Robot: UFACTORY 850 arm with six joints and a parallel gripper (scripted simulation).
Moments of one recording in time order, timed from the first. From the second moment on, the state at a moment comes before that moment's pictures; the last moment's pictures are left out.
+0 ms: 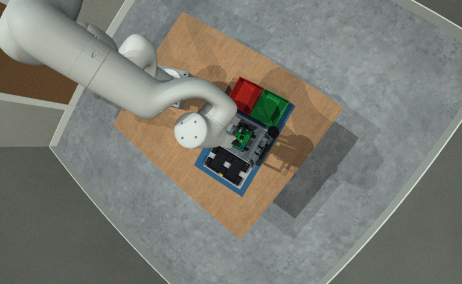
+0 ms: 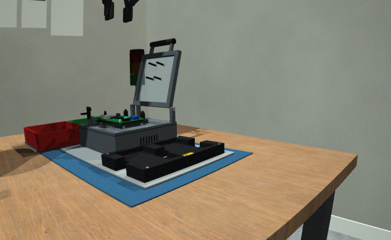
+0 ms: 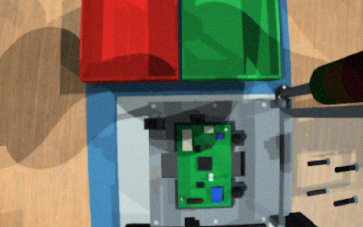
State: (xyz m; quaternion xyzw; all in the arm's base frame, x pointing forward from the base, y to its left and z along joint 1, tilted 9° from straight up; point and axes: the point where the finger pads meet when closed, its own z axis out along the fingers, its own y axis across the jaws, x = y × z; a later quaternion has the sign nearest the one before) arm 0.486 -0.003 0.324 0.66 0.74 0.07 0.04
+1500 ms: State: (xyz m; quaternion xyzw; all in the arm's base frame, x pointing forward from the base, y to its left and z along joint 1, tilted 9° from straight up) arm 0.629 0.013 0.345 0.66 0.74 0.07 0.04
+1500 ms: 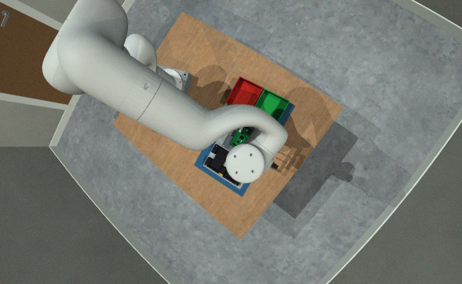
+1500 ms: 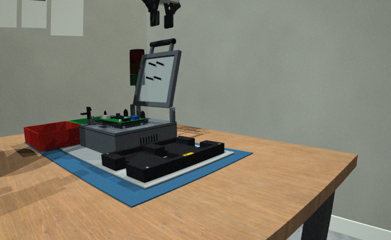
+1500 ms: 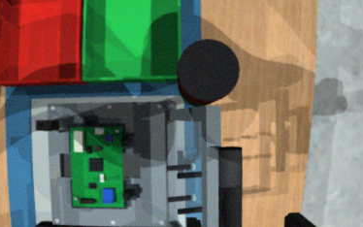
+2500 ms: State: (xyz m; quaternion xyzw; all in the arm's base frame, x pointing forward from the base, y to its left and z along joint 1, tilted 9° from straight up) arm 0.632 0.014 0.327 0.66 0.74 0.07 0.04
